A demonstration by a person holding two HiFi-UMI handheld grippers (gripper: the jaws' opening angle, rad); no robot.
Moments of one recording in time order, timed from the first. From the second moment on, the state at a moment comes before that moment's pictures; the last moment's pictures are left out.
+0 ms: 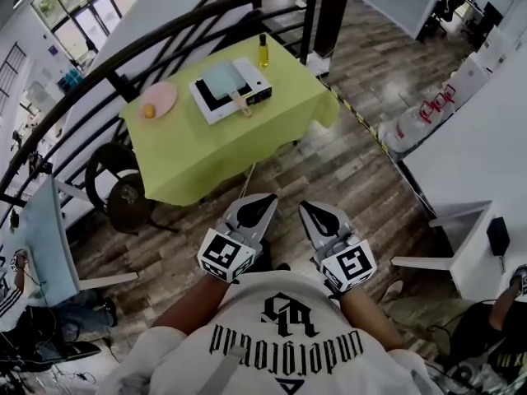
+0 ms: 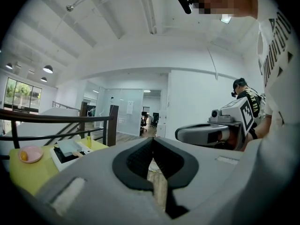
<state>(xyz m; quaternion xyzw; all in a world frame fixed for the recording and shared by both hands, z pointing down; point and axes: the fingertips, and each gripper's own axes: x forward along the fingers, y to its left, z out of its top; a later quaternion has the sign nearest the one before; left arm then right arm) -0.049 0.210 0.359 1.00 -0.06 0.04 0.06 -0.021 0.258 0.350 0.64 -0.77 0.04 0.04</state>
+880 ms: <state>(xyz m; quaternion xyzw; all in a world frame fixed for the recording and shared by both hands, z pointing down) 0.000 -0.034 0.343 0.99 -0.07 0.03 0.06 0.017 0.006 0.335 0.60 -0.79 0.04 0.05</state>
